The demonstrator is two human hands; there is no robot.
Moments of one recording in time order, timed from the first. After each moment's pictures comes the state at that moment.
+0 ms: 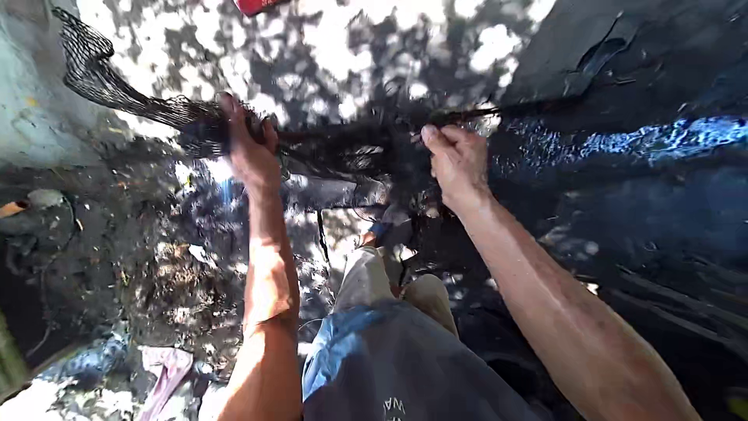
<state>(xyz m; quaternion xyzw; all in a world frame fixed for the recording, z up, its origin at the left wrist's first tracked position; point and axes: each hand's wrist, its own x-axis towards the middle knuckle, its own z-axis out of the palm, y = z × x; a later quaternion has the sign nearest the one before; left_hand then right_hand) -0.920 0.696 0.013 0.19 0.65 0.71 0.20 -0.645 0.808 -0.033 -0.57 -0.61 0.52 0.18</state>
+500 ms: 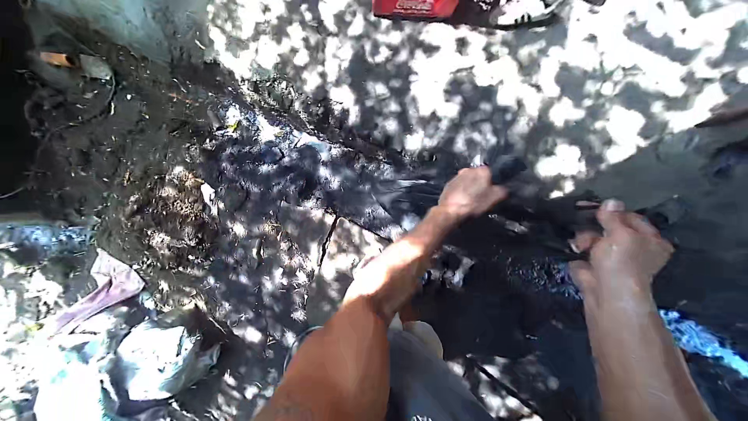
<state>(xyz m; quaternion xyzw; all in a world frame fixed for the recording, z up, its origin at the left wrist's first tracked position) -0.786 0.763 -0.048 0.31 0.77 0.36 0.42 -0.587 0.860 -0.012 -0.61 -0.56 0.53 0.18</state>
